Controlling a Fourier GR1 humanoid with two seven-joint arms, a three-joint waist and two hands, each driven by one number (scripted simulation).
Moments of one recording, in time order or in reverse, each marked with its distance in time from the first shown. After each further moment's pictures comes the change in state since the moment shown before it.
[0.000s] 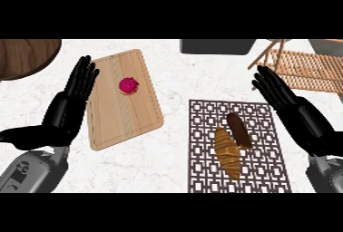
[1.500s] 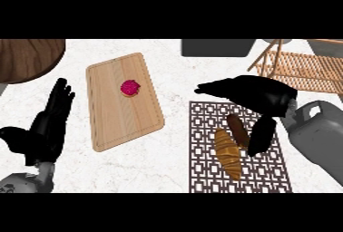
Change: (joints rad) left arm 0.174 0.014 0.066 -0.050 -0.080 0.172 0.216; right arm -0.550 -0.156 0.365 0.147 0.459 0.525 0.289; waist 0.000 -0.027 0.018
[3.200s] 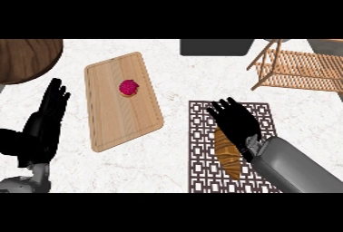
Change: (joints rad) left arm 0.039 -0.092 0.129 -0.033 -0.111 -0.123 0.050; right arm 0.204 0.170 0.164 0.126 0.832 -0.041 0.092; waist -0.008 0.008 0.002
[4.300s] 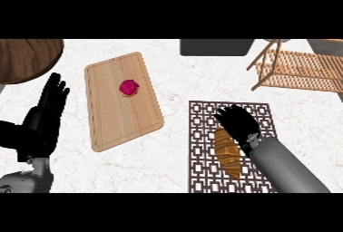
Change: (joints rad) left arm -0.032 -0.094 0.101 -0.003 -0.099 -0.095 0.060; right arm 0.085 0.145 -0.181 0.315 0.308 -0.172 -0.297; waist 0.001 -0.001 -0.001
